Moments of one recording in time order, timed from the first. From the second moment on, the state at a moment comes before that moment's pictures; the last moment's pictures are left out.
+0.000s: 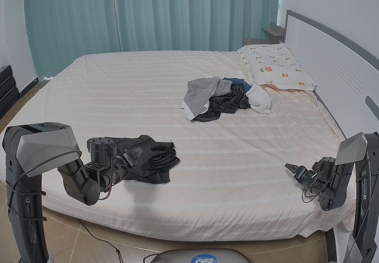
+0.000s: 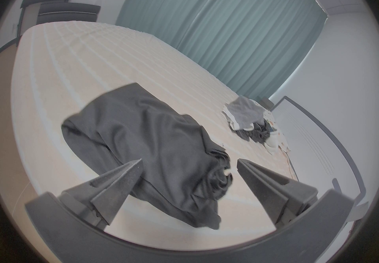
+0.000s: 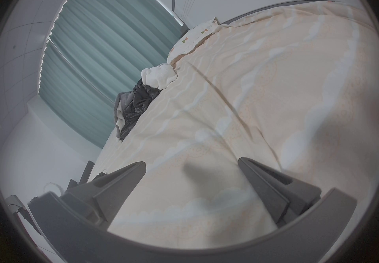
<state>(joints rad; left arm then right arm) -0.23 2.32 -0.76 -1.13 0.08 -0.71 -0.10 2.60 -0.59 -1.55 0.25 0.66</state>
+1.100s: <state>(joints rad) -0.17 2.32 -0.80 -1.09 0.08 -0.71 0.06 2.44 -0.55 -1.55 0.10 0.67</state>
